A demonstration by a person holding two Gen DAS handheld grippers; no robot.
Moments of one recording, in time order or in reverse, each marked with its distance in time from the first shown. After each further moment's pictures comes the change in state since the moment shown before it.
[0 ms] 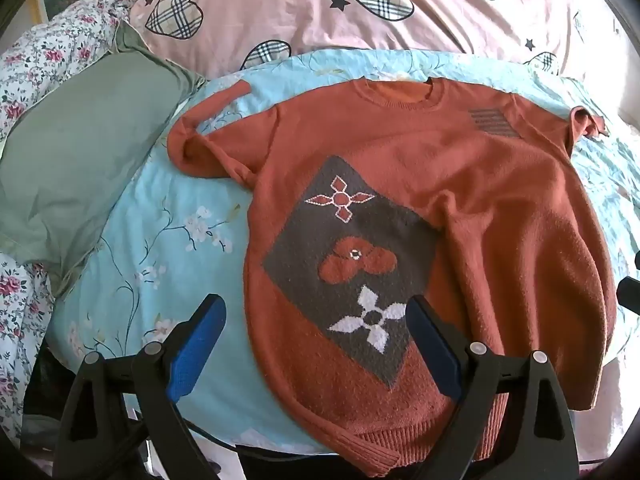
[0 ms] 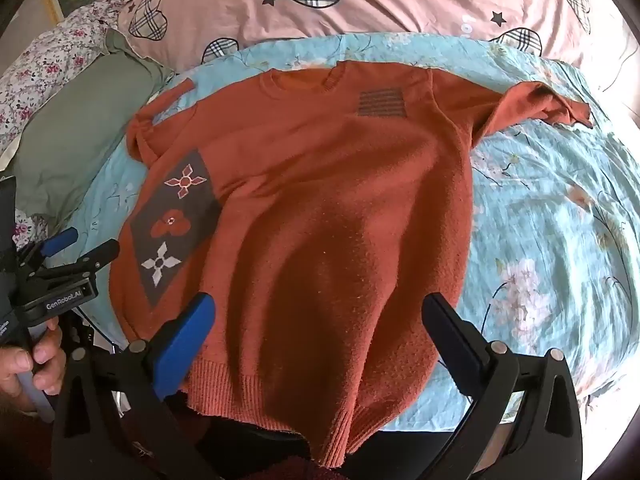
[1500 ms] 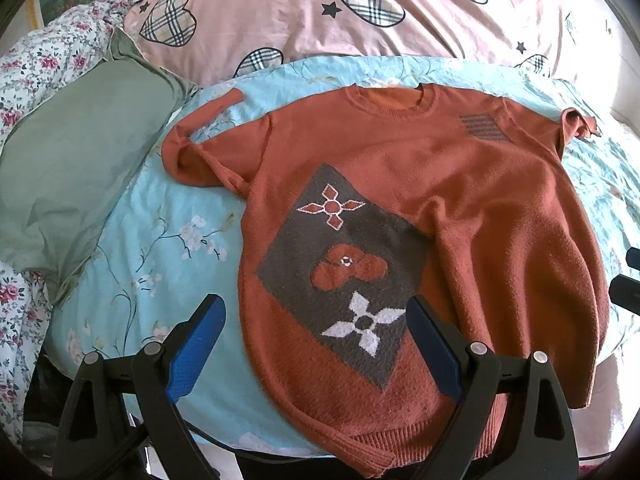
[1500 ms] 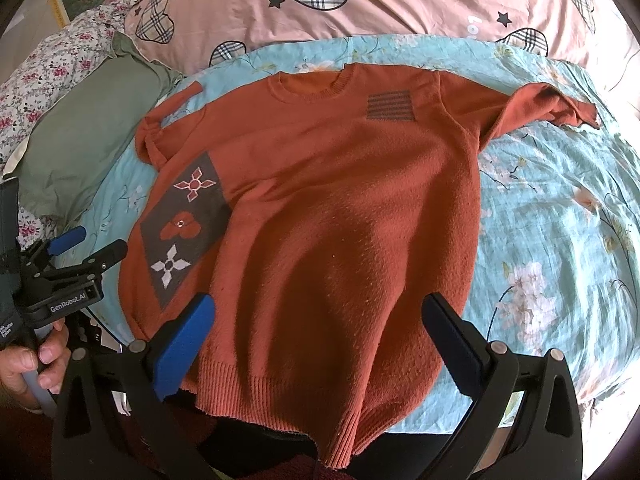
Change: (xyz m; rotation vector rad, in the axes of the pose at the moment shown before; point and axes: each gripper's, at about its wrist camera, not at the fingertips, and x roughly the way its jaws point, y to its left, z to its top) left arm -0.007 -0.004 0.003 0.012 -0.034 -0.023; right arm -0.001 0.003 0.002 -0.006 0.035 -0.006
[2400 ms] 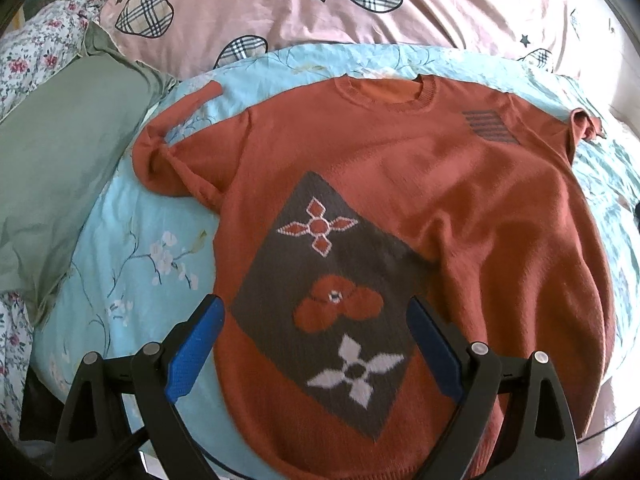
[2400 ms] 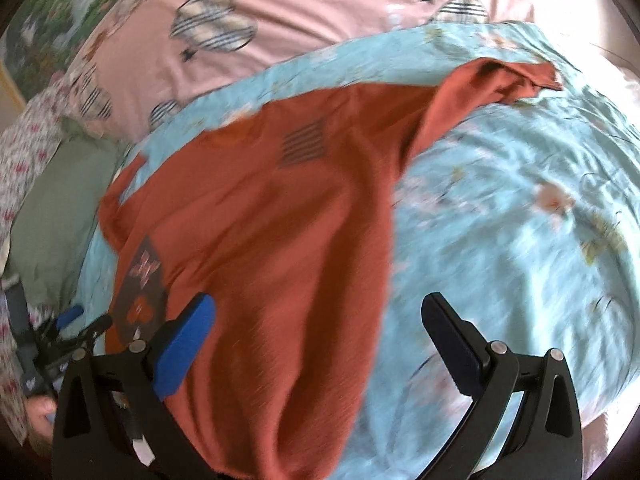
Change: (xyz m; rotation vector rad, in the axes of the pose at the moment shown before) left arm 0.046 -0.008 0.035 0.003 0.055 -0.039; right arm 0.010 -0.127 0.054 0.285 -0.090 0.016
